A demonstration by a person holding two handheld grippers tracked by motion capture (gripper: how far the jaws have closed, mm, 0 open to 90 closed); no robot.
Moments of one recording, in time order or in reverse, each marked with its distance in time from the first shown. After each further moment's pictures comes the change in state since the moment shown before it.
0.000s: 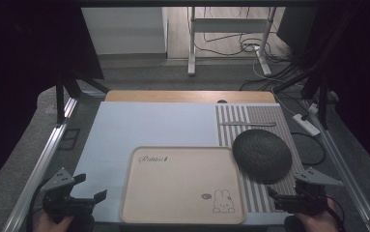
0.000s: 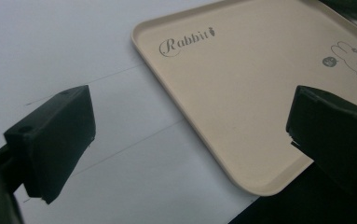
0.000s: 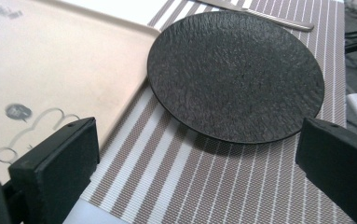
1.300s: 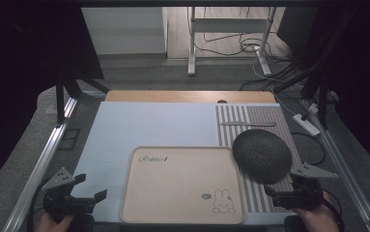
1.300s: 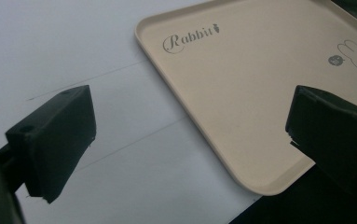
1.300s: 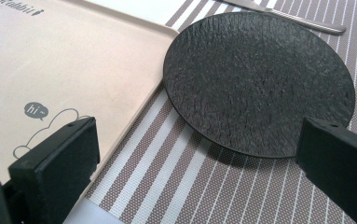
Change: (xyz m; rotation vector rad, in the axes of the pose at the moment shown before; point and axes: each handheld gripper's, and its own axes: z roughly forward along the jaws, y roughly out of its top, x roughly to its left) left arm 0.001 0.001 0.002 0.015 0.011 -0.011; right arm -0.002 0.009 0.012 0.028 0.075 -0.037
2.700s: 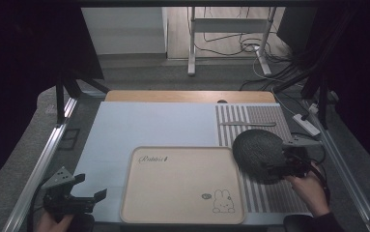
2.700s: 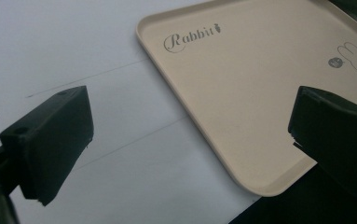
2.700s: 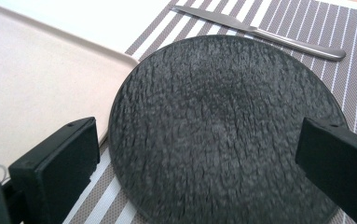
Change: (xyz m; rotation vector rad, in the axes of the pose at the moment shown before) left arm 0.002 0.000 0.001 0.003 -0.004 -0.019; right arm -0.050 0.039 0.065 0.023 0.021 0.017
